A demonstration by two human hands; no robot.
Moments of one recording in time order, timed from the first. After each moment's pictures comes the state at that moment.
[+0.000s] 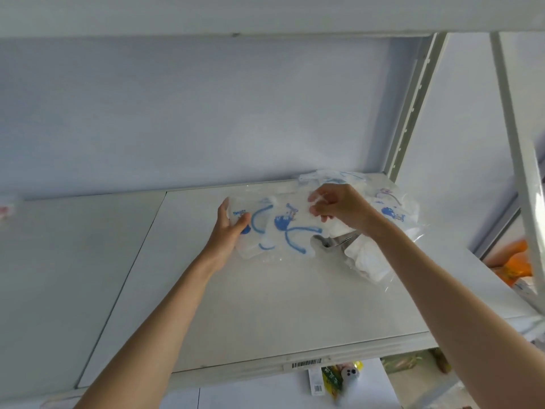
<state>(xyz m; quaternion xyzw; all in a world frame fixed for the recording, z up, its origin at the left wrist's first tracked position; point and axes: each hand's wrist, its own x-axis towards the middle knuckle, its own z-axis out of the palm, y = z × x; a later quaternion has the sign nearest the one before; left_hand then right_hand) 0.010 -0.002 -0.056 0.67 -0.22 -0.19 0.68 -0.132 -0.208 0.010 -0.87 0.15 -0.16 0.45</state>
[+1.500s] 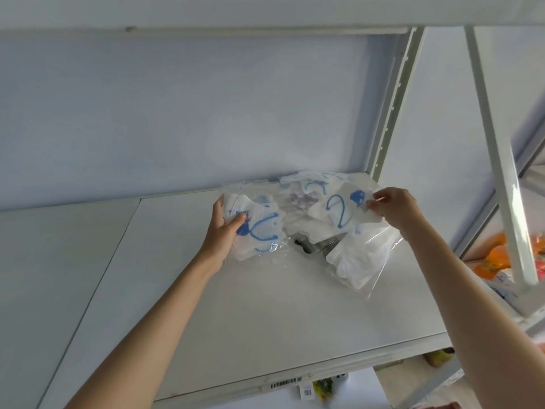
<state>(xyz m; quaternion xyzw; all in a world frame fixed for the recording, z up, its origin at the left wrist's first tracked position) 0.008 -0.046 -0.055 0.65 -0.24 -0.17 0.70 -0.191 -0.314 -0.009 -0.78 0.44 -0.25 0.37</state>
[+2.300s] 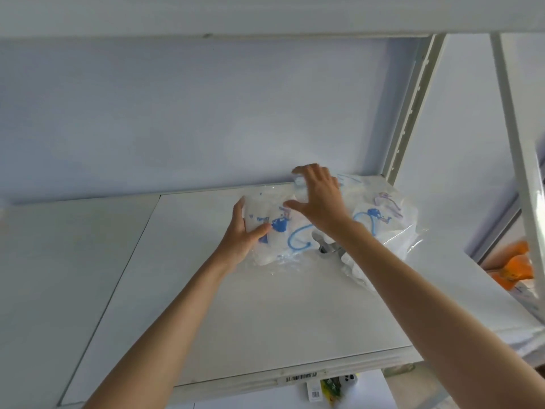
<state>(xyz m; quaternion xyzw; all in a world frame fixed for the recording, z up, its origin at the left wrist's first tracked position) -0.003 -0.029 -0.051 0.66 -0.29 -0.20 0.66 -0.093 -0.192 0.005 -0.94 0.15 -0.29 0.11</state>
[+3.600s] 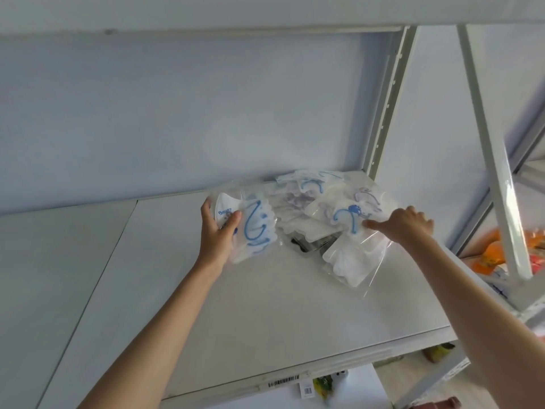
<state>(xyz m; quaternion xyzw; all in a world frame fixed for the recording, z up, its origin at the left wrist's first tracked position) 0.003 -0.049 -0.063 0.66 -0.21 -0.08 0.72 -0.211 -0.323 -0.040 -0.83 0.56 -0.03 0.07</state>
